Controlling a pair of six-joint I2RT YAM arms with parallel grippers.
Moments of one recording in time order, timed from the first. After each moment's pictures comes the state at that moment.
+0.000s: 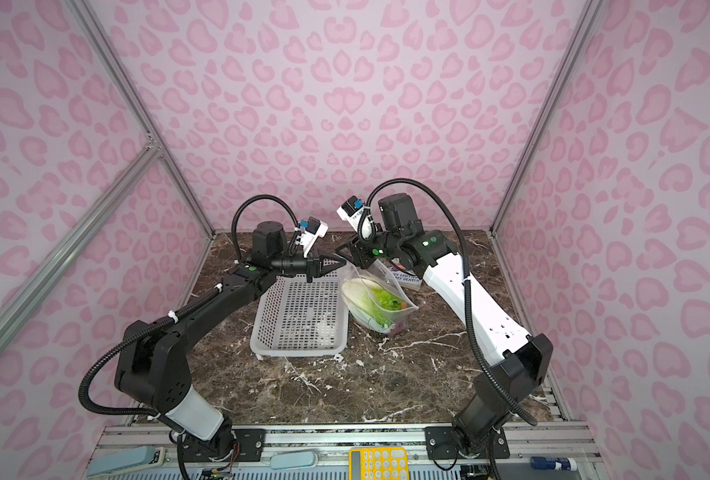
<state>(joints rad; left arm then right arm) -0.41 1.64 1.28 0.02 1.00 -0.15 0.54 1.64 1.79 -0.73 -0.48 -0.11</state>
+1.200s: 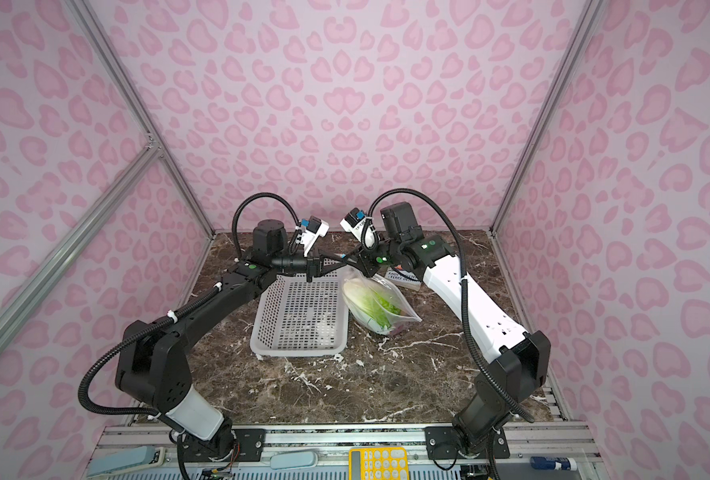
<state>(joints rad) -0.41 1.64 1.31 -0.01 1.02 -0.14 0.51 1.62 1.69 -0.73 -0.53 -0.13</state>
